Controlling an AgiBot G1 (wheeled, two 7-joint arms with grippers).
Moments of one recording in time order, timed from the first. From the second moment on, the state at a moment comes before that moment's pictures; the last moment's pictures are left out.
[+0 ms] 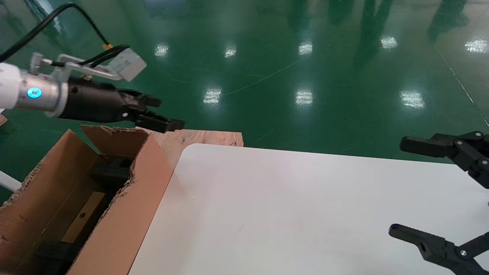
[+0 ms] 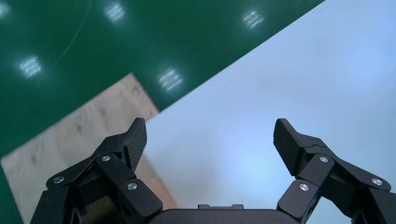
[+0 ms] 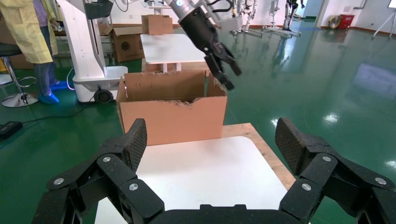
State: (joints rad) left arm -2.05 0.44 1.46 -1.07 1.21 1.07 -0.83; right arm 1.09 -0.59 -0.33 1.26 -0.69 -1.47 0.16
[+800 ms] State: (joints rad) left arm -1.97 0.59 1.35 -1.23 1.08 0.99 -0.84; right arm 1.09 -0.59 -0.33 1.26 -0.69 -1.47 0.16
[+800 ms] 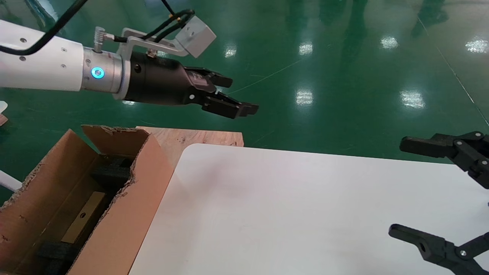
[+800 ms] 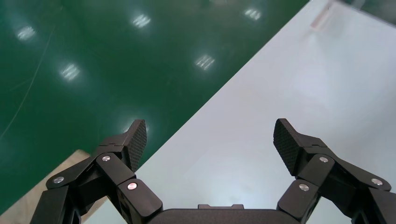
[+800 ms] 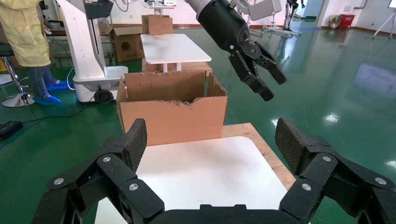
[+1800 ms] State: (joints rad) left arm -1.51 0.60 0.80 -1.26 0.90 1.25 -0.51; right arm 1.09 -0.59 -0.33 1.26 -0.69 -1.47 0.16
